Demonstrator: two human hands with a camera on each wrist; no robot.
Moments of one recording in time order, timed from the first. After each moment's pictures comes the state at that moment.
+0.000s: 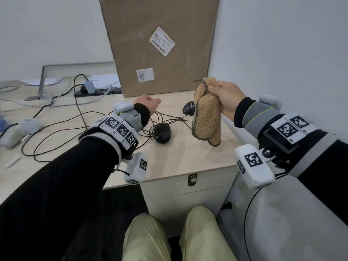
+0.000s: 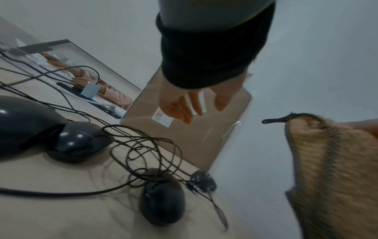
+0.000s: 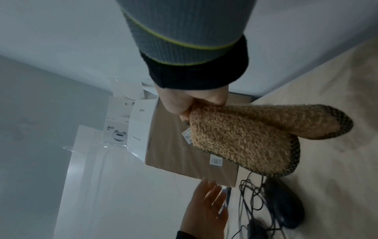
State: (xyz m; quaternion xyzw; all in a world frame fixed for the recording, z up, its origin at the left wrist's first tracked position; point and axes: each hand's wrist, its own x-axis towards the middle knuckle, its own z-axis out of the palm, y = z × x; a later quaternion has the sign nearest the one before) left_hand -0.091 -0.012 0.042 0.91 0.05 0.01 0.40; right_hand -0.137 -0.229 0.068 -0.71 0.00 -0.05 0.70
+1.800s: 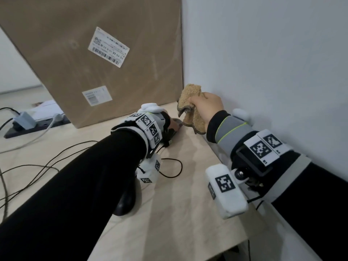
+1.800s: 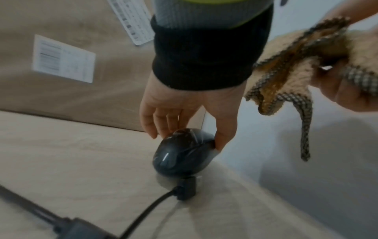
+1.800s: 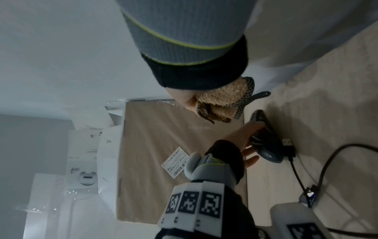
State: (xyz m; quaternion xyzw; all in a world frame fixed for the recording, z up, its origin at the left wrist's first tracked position) left_hand 0.113 -0.178 -0.009 0.99 -0.09 -0.10 0.03; right_hand 0.022 -0.287 0.029 -0.69 0.18 -0.15 0.69
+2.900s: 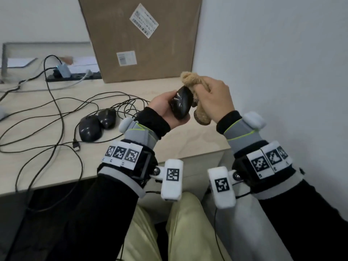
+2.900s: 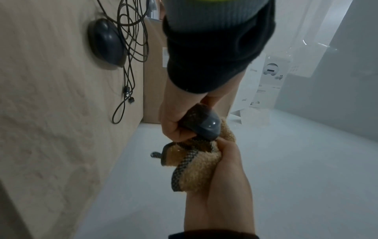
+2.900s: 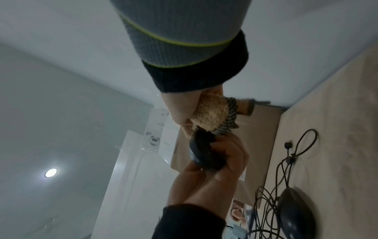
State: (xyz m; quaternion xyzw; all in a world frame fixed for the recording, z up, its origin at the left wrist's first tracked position) left_hand -0.164 -0.093 0.029 0.44 0.04 -0.28 0.85; right_hand -0.189 -0.220 0.044 -0.87 -0.03 -0.25 0.42
